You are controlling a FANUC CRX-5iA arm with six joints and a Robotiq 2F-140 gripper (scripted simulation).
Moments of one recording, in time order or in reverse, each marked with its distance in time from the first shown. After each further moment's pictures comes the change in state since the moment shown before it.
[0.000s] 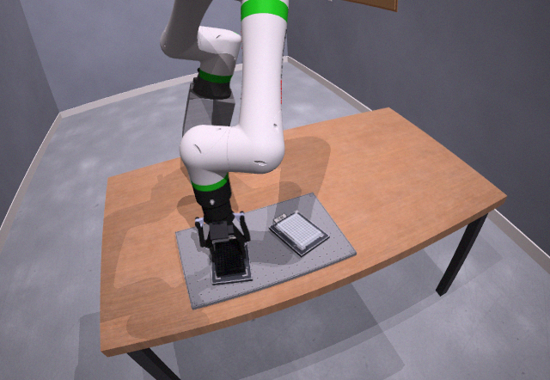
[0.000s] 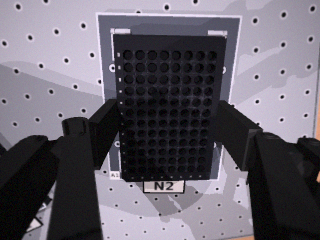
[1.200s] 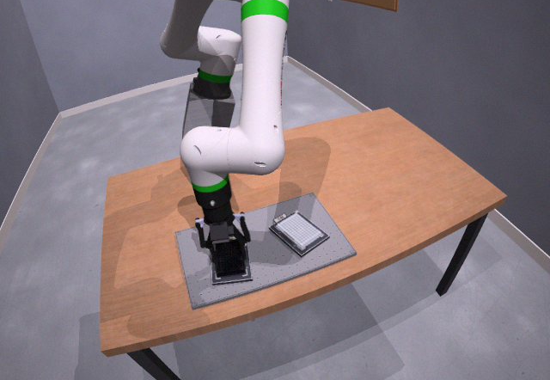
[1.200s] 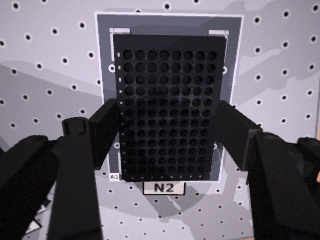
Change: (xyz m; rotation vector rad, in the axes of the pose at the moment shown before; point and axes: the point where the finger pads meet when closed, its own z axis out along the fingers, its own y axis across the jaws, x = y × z) arm 0.000 0.000 0.003 0.000 0.000 0.000
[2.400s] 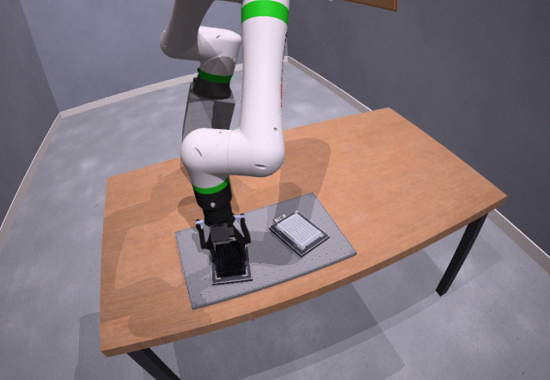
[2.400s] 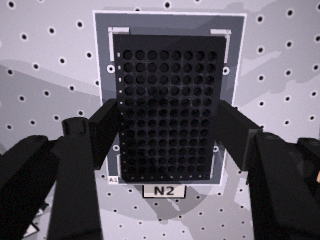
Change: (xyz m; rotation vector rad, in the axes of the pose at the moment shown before) arm 0.000 0.000 0.005 0.000 0.000 0.000
